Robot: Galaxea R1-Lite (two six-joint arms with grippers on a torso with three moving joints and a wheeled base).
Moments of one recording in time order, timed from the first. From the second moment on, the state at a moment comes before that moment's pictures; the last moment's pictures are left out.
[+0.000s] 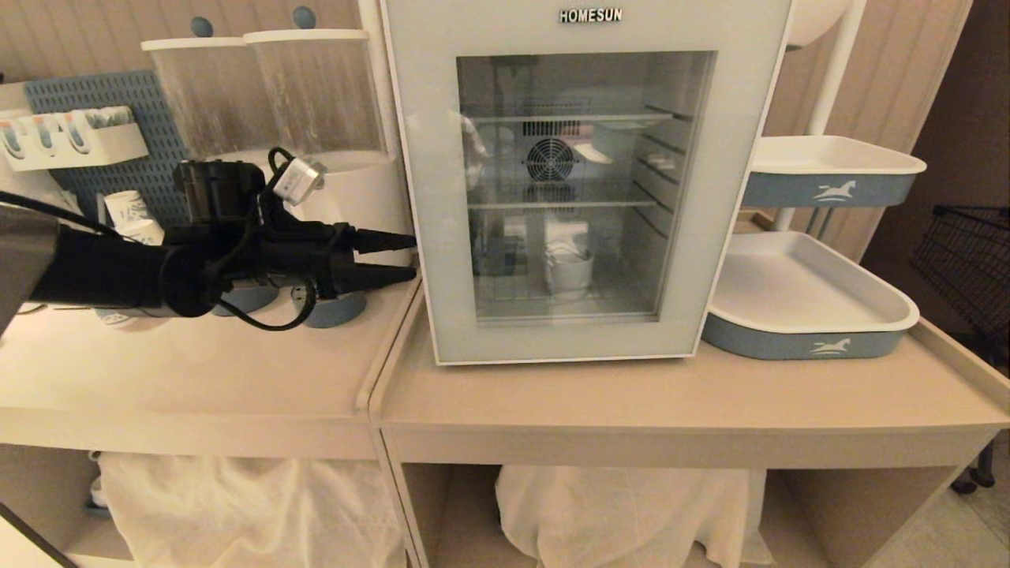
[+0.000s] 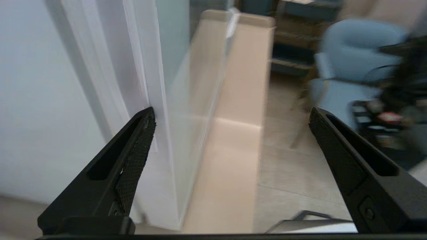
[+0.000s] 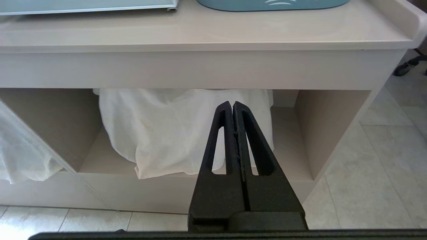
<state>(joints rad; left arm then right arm) -0.10 2.04 -1.43 -0.39 -1.30 0.19 0.01 0.00 -0.09 0.22 0.02 -0.01</state>
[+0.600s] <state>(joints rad) -0.12 2.05 -1.39 -0.38 -1.27 0.20 0.01 0.00 -0.09 0.22 0.02 -0.01</state>
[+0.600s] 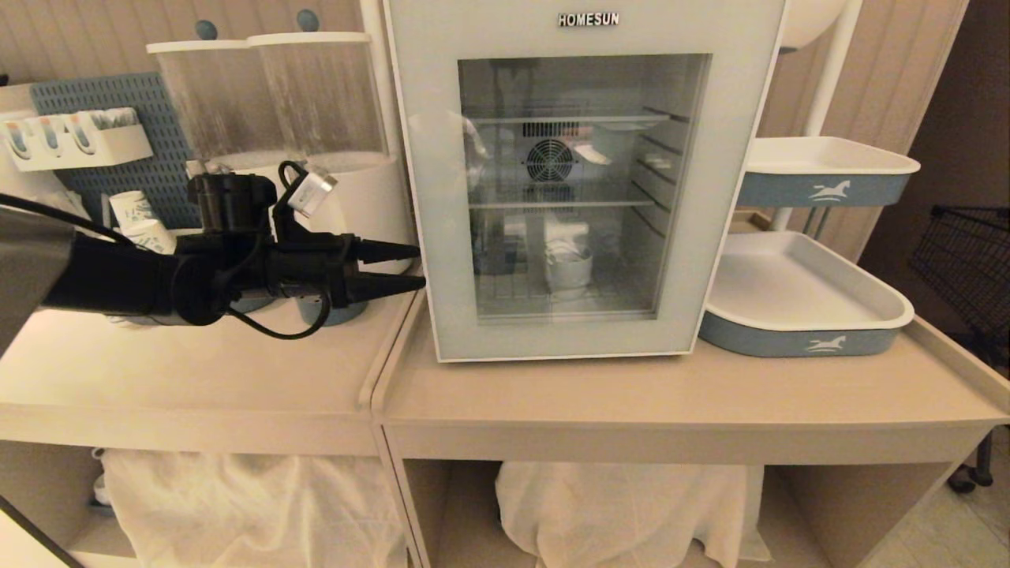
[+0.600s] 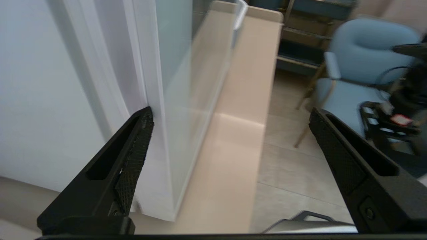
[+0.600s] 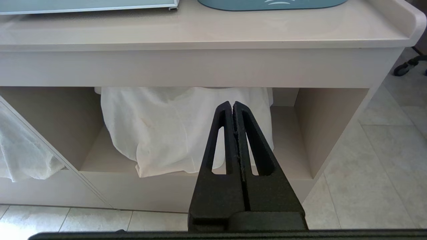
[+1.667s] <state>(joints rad) -0.10 1.93 -1.35 -0.39 -1.28 0.14 0.01 0.00 -0.09 0.22 0.02 -0.01</state>
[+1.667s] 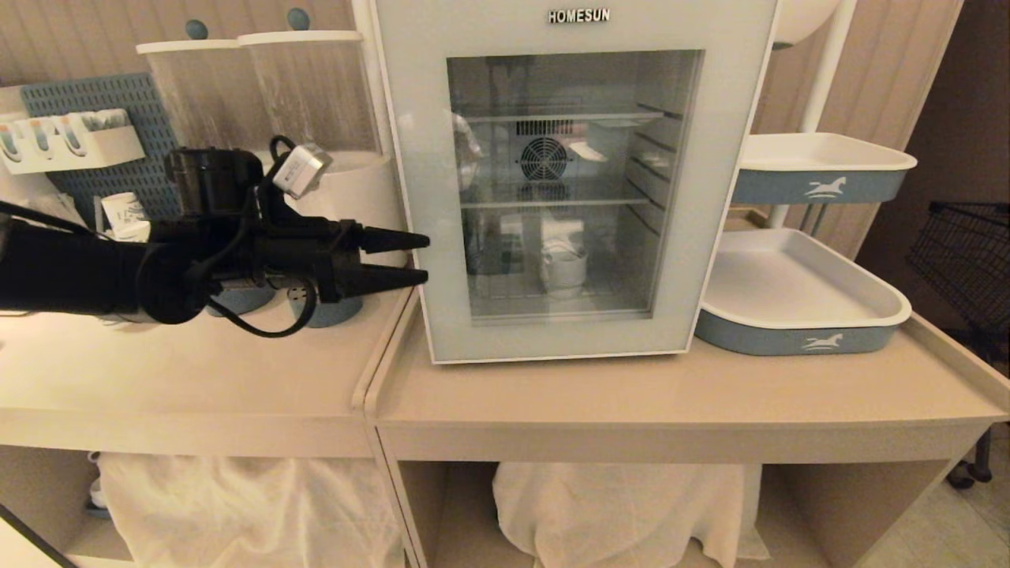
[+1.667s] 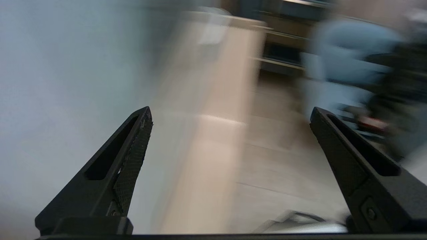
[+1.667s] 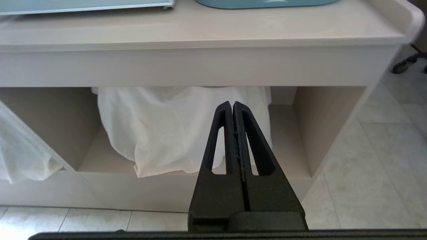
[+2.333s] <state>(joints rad) -0.07 2.02 -1.49 -0.39 -1.20 0.14 0.01 0.00 -0.09 0.22 0.02 -0.01</state>
